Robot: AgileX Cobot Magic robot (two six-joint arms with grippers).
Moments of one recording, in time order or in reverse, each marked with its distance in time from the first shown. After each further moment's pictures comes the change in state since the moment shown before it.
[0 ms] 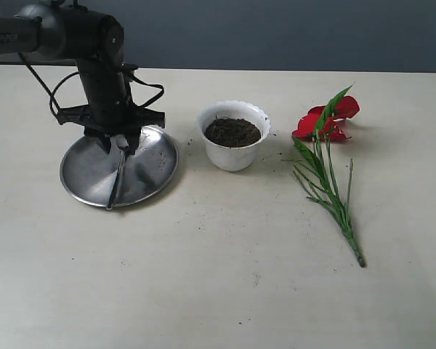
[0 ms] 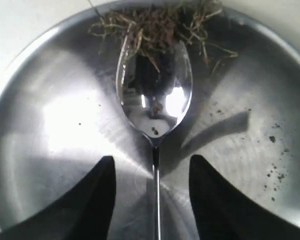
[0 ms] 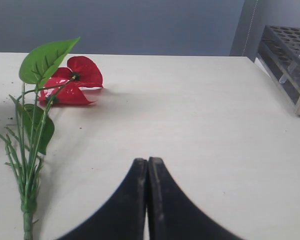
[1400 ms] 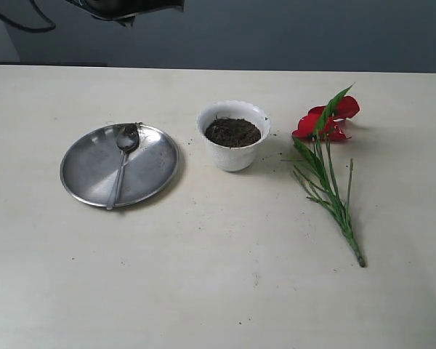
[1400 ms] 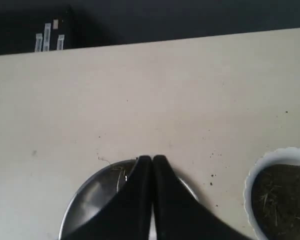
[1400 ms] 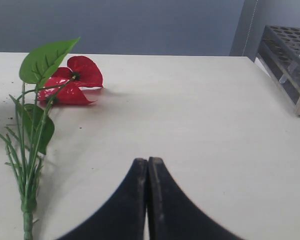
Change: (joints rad) left arm -0.209 -0.443 0.049 0.414 -0.154 -0.276; right arm 0.000 0.000 0.000 0.000 0.000 0.000
